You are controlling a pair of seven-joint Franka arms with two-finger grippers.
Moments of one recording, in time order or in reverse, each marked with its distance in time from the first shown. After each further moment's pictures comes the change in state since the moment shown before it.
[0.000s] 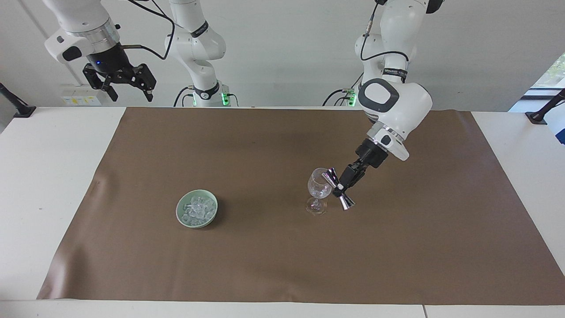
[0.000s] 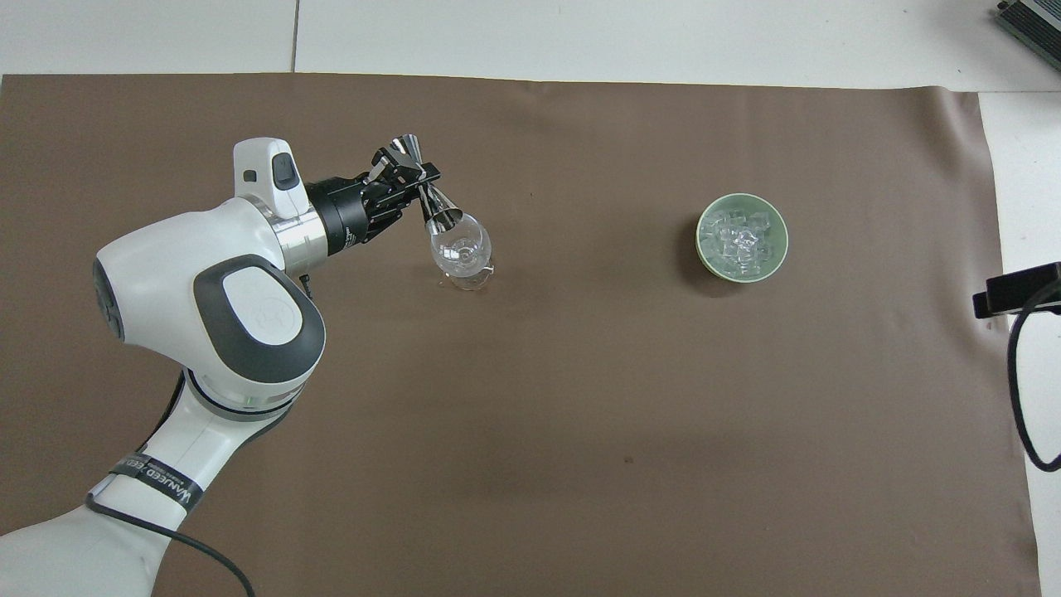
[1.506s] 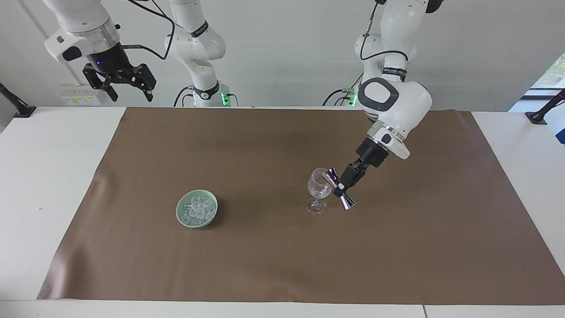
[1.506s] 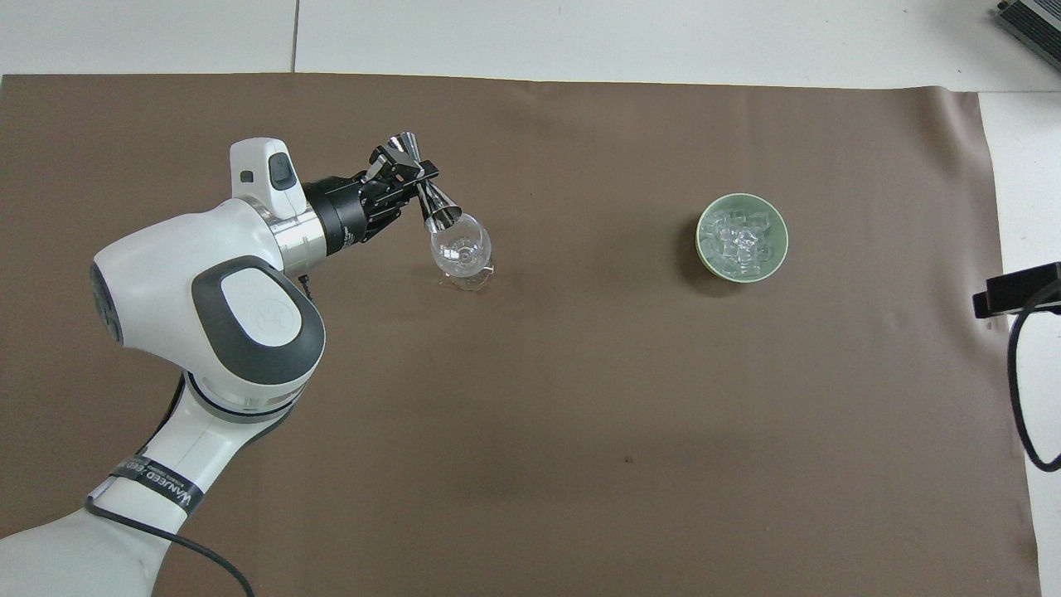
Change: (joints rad) left arm -0.004 -0.007 0.006 -0.001 -0.015 0.002 -0.016; right arm 0.000 0.000 0.000 0.000 0.000 0.000 0.000
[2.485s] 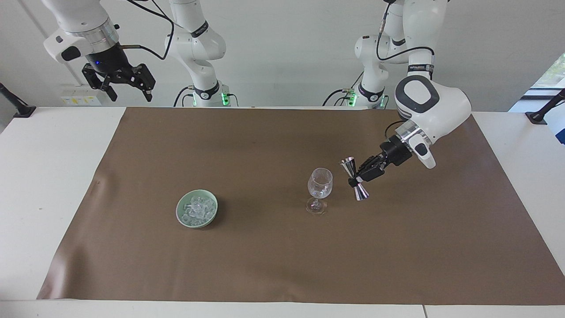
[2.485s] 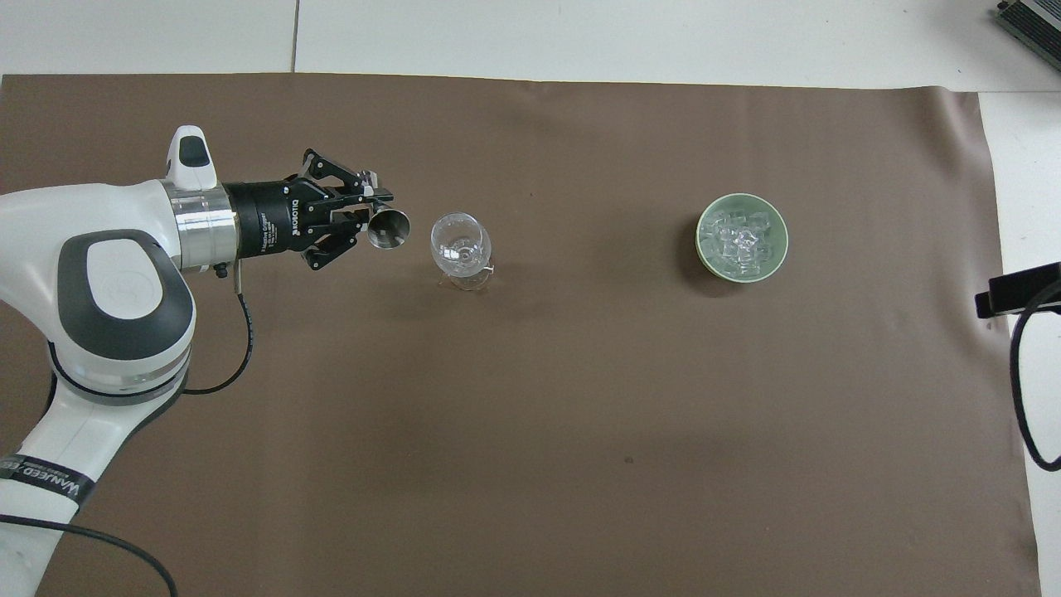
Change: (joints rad) left arm 0.185 -0.049 0.027 -0.014 0.110 -0.461 -0.415; right arm -0.003 0.000 -0.001 0.000 0.000 0.000 0.000
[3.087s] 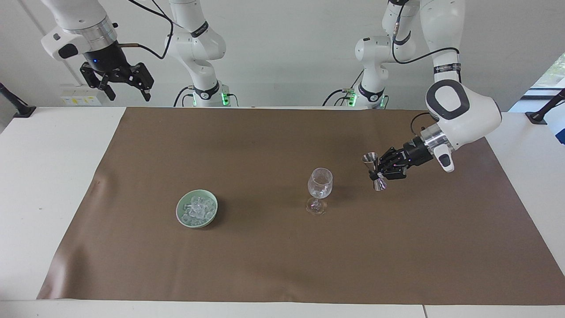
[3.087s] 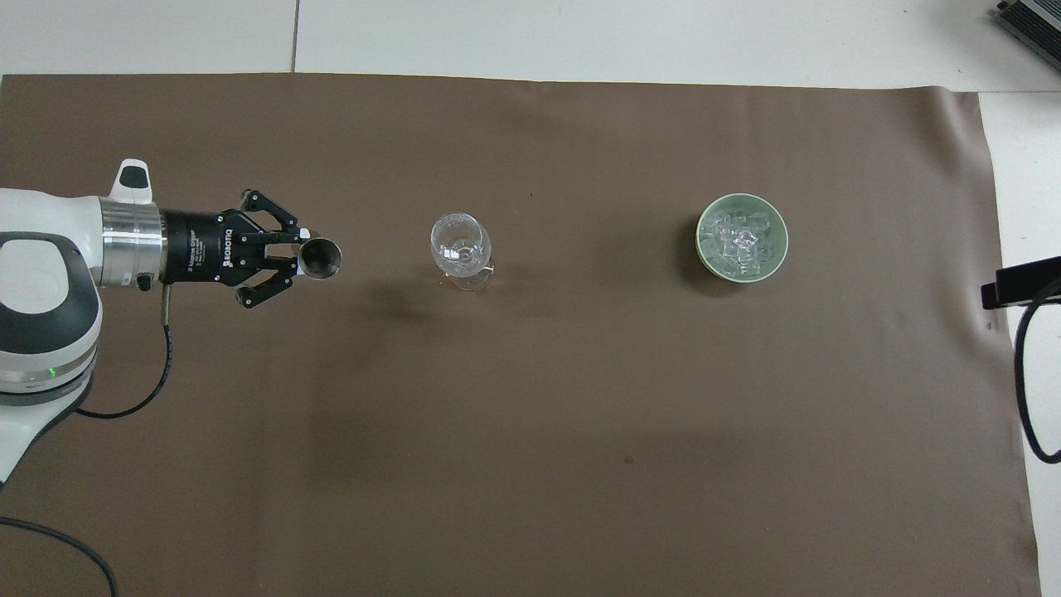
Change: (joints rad) left arm 0.180 0.001 0.004 -0.045 0.139 -0.254 -0.253; right arm 0.000 -0.006 -0.003 -0.006 0.000 0.050 0.019
